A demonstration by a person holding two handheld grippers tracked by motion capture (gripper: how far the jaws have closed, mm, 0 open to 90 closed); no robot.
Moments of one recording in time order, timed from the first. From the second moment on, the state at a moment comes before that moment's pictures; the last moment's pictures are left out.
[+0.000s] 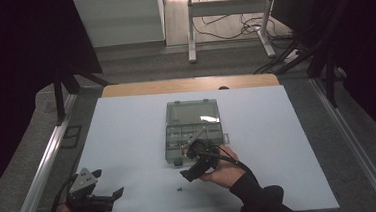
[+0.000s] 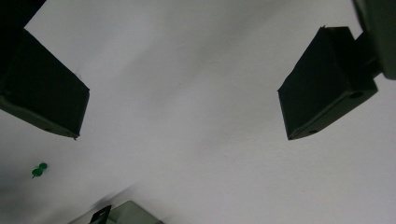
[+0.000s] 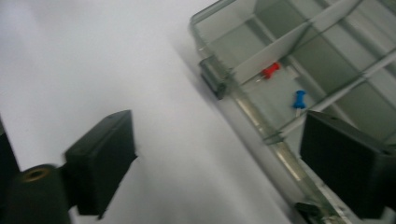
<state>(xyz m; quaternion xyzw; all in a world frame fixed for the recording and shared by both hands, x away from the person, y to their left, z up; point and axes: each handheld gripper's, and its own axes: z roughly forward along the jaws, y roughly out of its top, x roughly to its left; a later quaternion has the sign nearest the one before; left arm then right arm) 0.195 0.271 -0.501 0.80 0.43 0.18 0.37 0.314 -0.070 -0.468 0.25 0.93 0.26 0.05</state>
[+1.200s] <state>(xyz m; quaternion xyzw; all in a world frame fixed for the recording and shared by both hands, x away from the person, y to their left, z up) 0.195 0.271 -0.501 0.80 0.43 0.18 0.37 0.278 -0.035 -0.511 0.13 0.97 0.21 0.02</state>
